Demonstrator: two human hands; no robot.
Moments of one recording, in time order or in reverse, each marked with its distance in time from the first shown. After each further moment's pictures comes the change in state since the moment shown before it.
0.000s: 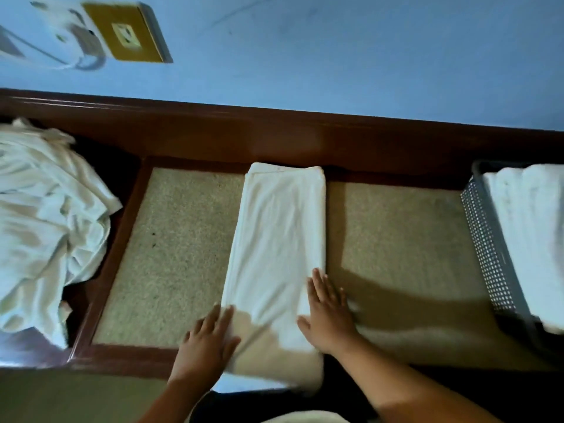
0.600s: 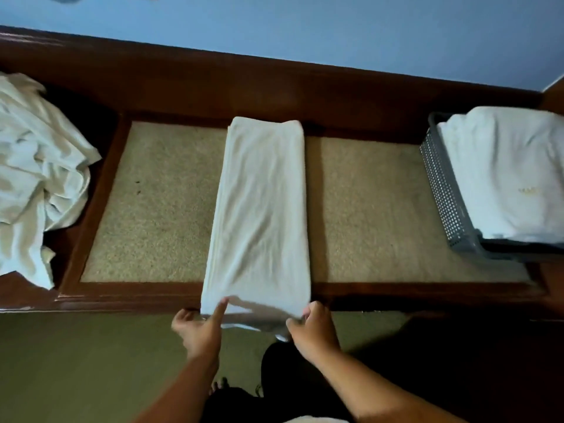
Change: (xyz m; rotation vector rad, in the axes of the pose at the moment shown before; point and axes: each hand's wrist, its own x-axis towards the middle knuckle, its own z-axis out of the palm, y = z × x) left_hand -0.084 0.032 0.074 -1.365 0.433 -0.726; right_hand -0.145 -0.047 0.087 0.677 0.113 0.499
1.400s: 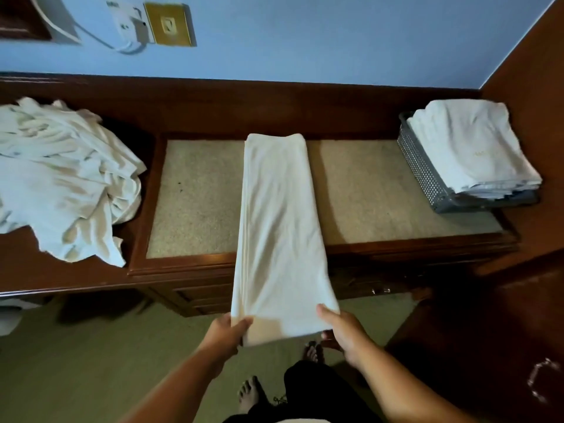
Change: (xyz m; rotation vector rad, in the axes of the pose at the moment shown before) left_hand -0.025 -0.024 -0.152 0.455 -0.694 0.062; right_hand -0.130 0.048 0.045 0.738 -0.111 0.258
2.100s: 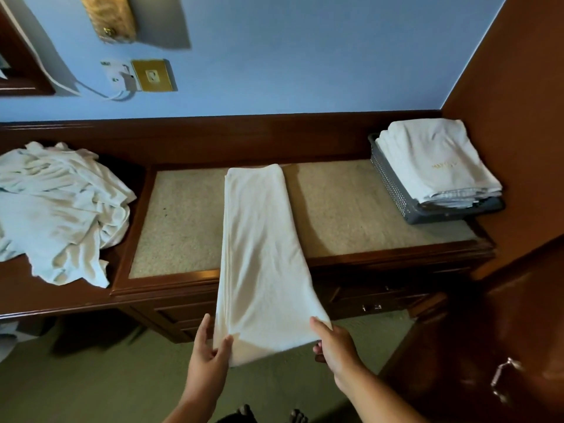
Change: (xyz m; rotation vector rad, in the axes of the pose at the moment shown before) left_hand -0.065 -0.002 0.060 -0.238 0.274 0.270; right_hand -0.046 0.002 -0.052 0.088 0.053 -0.165
